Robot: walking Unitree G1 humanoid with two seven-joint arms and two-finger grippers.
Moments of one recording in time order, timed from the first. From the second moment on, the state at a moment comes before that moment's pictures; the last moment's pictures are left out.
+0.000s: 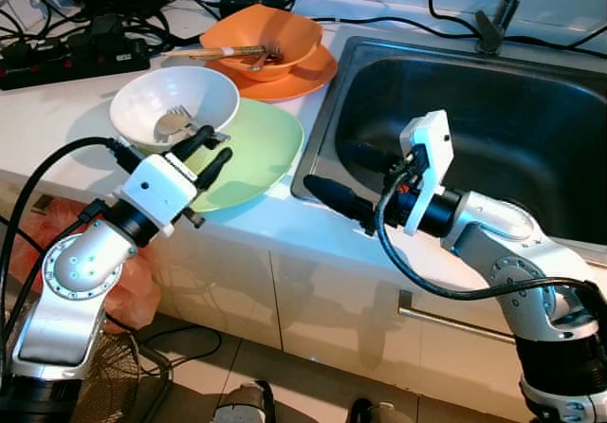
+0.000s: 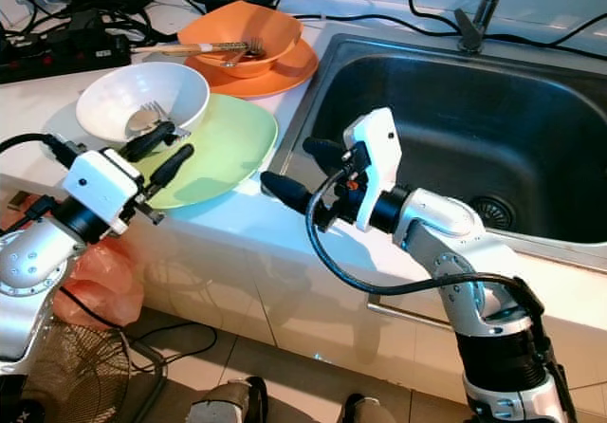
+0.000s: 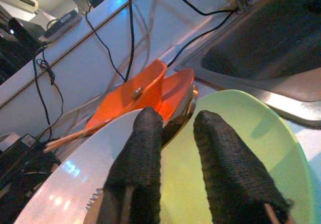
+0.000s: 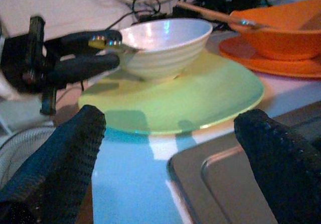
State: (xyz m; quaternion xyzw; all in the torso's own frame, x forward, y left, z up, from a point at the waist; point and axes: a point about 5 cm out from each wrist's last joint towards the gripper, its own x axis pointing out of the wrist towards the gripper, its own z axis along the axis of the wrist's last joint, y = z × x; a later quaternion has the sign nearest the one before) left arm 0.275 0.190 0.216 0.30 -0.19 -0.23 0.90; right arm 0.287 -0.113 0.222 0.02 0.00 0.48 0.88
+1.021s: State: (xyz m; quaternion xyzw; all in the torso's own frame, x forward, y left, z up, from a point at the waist) left arm 0.273 0.197 0.238 0.33 -0.23 -0.20 0.89; right arm 0.292 -0.126 0.207 -0.02 0.03 0.48 0.88
